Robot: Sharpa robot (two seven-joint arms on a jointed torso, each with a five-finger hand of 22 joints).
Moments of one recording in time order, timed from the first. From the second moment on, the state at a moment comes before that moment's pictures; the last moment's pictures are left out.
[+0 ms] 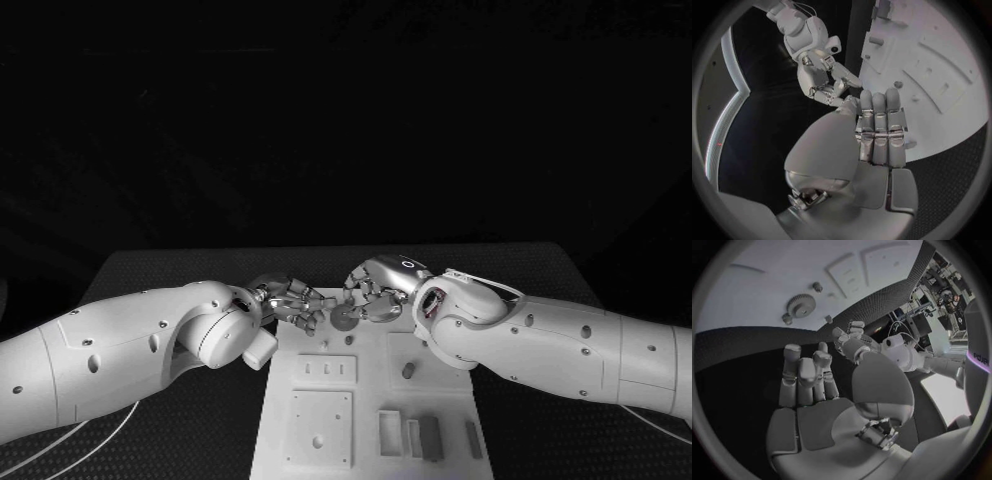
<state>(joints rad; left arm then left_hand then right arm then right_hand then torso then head) 1.36 -0.68 -0.17 1.42 -0.30 -0.22 -0.16 1.56 0.02 0.15 0.26 0.05 1.02 0.11 0.34 0.49 1.31 0.00 0.33 0.54 1.18 -0.03 0.51 1.03 0.05 1.16 -0.12 0.30 1.13 1.27 -0.67 -0.11 1.47 -1.50 -0.41 -0.16 1.06 -0.18 0.62 -0.25 0.06 0.98 0.11 0.27 0.54 1.14 0.00 1.07 1.11 1.20 -0.10 1.47 0.92 0.24 1.10 -0.01 0.93 1.31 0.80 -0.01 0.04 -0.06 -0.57</state>
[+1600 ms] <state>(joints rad) 1.36 -0.66 -0.17 1.43 -0.59 0.03 -0.45 0.72 0.12 0.64 -0.23 0.28 1.03 0.10 0.38 0.91 1.31 -0.05 0.64 0.65 1.18 -0.09 0.86 1.00 0.03 1.23 -0.18 0.45 1.31 1.27 -0.73 -0.08 1.42 -1.38 -0.42 -0.13 1.08 -0.16 0.63 -0.26 0.06 0.97 0.11 0.26 0.54 1.13 0.01 1.06 1.10 1.19 -0.10 1.47 0.92 0.25 1.09 0.00 0.93 1.31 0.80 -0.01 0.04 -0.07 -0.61</state>
